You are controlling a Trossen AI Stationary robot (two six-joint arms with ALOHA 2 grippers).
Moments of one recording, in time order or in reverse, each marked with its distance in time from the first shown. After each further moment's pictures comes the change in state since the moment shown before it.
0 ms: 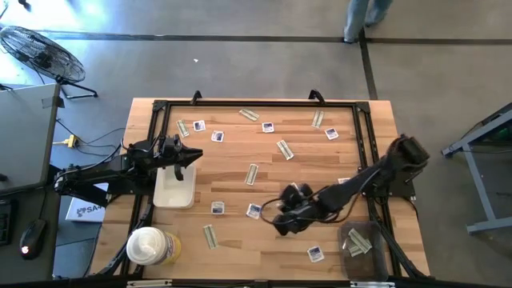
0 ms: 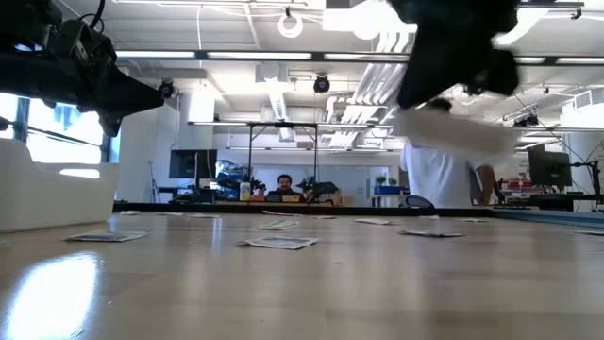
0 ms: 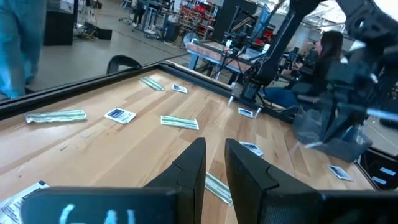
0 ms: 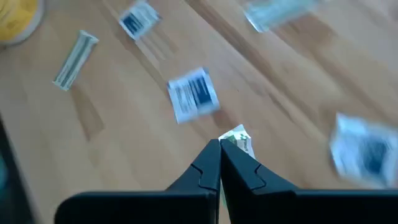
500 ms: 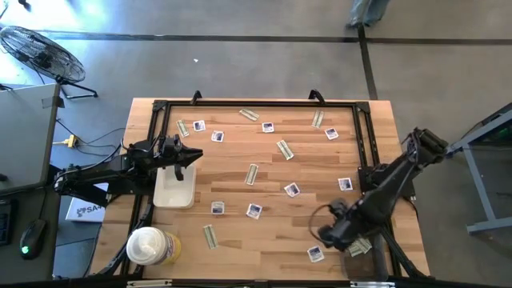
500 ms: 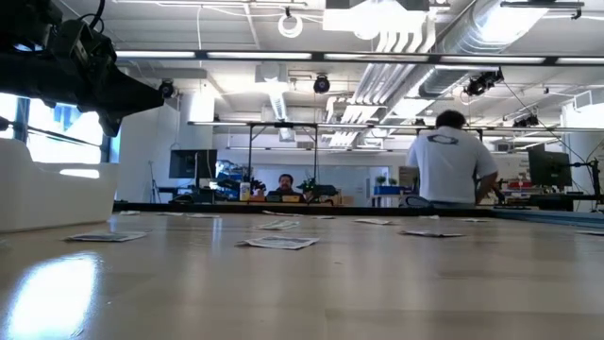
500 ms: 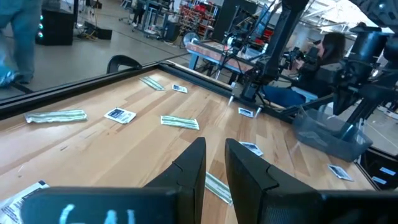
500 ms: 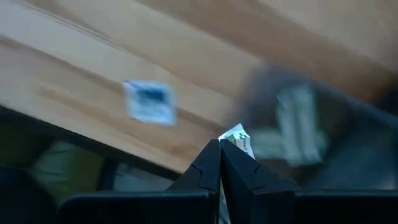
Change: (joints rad) left arm 0.000 0.000 0.000 0.000 0.000 0.000; right arm 0.284 -0.182 0.001 -0.546 -0.540 0.773
